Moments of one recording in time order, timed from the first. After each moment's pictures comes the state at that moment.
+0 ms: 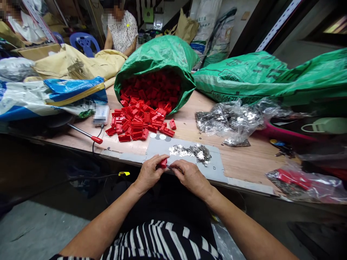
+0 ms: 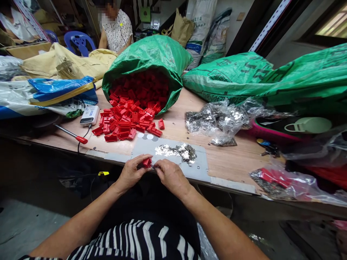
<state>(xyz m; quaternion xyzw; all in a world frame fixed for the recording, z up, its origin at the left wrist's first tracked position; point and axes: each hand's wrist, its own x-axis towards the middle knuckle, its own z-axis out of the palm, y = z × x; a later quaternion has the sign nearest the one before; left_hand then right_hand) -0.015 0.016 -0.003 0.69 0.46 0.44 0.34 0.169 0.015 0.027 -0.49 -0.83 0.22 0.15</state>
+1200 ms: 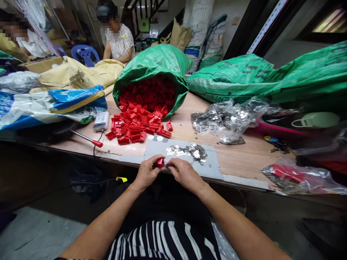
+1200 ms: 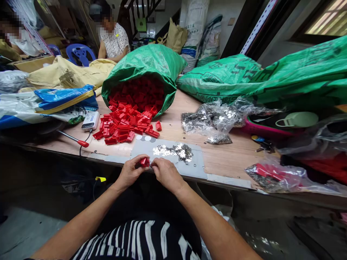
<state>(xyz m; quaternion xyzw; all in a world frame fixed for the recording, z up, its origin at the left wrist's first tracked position) -0.019 0.018 -0.011 0.69 0.49 0.40 0.35 0.162 0.018 0.023 -0.52 -0.80 0.25 0.17</state>
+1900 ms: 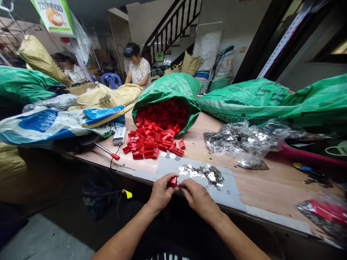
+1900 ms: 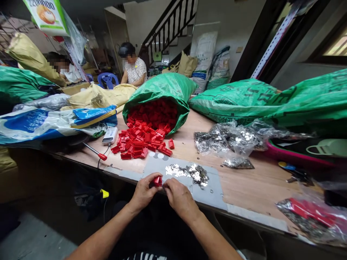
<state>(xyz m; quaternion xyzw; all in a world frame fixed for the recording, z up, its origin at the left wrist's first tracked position) -0.005 0.015 -0.006 0.65 0.51 0.44 0.35 0.165 0.016 0.017 -0.48 -0.82 0.23 0.20</state>
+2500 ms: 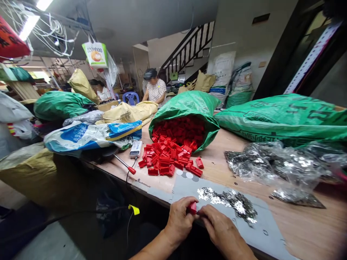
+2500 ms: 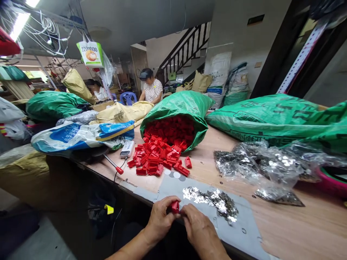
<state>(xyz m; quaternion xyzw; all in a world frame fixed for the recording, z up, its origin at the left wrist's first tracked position) 0.004 0.017 -0.011 0.63 0.51 0.47 0.35 0.167 0.026 0.006 -0.48 -0.83 0.19 0.20</state>
